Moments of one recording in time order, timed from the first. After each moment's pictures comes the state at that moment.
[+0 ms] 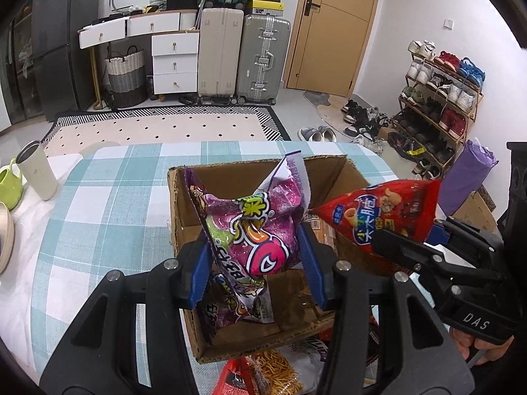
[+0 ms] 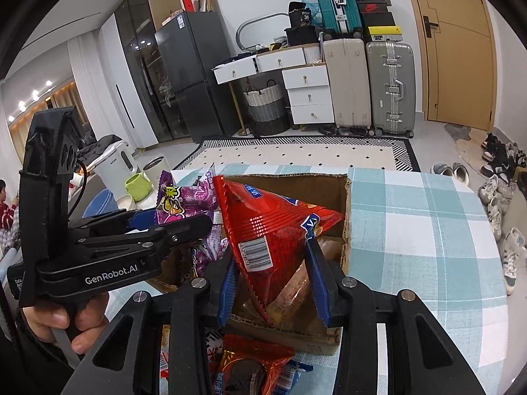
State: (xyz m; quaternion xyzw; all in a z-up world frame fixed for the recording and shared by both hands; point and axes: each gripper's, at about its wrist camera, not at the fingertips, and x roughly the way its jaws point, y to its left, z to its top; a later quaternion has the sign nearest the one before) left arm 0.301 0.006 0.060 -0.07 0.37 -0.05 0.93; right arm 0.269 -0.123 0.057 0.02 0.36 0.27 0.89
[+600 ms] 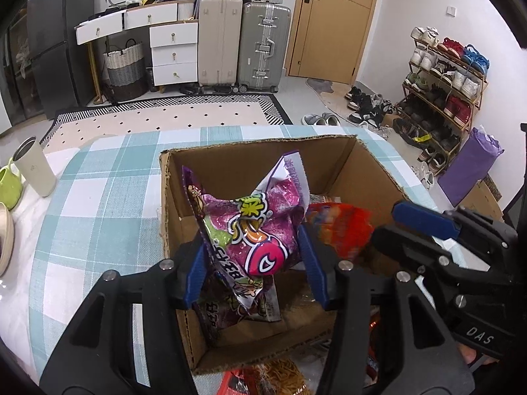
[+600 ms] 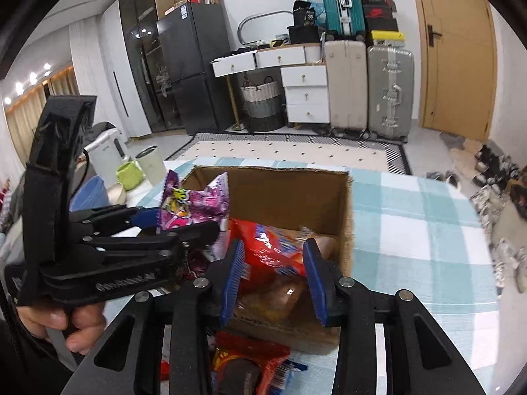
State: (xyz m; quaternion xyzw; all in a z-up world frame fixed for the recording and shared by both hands) left arm 0.314 0.003 0.033 -0.05 0.39 -0.04 0.92; right arm 0.262 -0.118 0.053 -0.03 0.34 0.25 0.91
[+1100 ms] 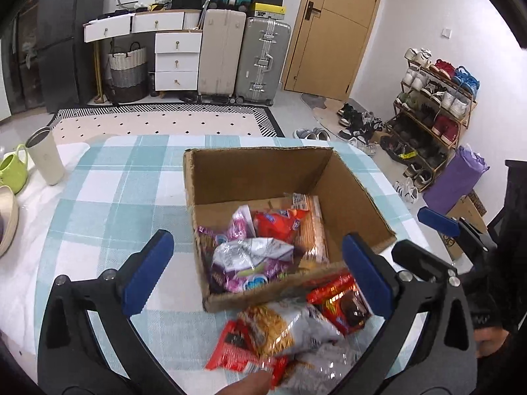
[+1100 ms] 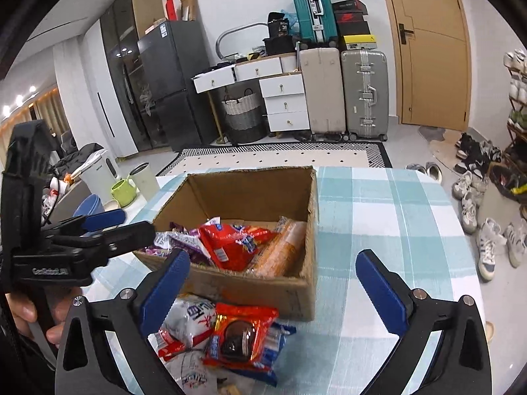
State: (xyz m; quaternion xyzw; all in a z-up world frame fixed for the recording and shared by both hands) left arm 0.249 0.022 0.069 -0.08 0.37 -0.05 0.93; right arm 0.223 -0.165 0.065 0.02 0.34 0.21 0.92
